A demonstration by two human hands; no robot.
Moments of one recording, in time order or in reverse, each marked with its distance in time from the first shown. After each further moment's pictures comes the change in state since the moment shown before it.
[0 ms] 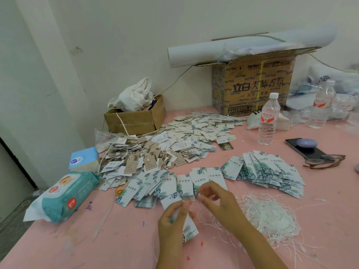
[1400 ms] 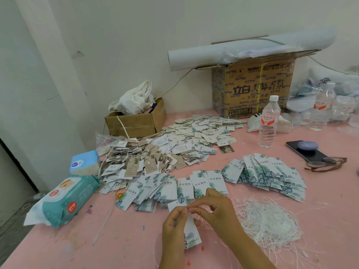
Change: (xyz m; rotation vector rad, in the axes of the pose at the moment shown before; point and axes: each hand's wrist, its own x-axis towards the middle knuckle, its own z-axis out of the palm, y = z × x) left_hand 0.004 -0.003 -0.001 0.089 -0.104 0.016; right_hand -0.003 -0.015 0.016 -0.022 0.108 -0.134
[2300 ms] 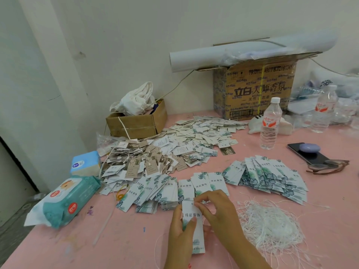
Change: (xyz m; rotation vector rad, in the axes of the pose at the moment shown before) left_hand -0.007 -0.001 0.009 0.028 -0.076 0.047; right_hand -0.003 0.005 0.003 -0.178 0.059 0.080
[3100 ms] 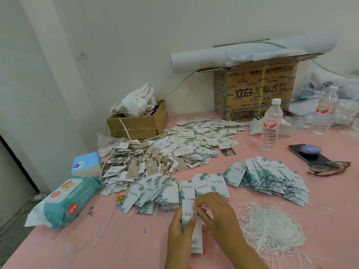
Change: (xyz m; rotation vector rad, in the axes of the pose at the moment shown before) left_hand 0.000 0.005 0.001 -0.053 0.029 -0.014; right_hand 0.000 -0.001 0.004 -0.197 0.088 -0.313
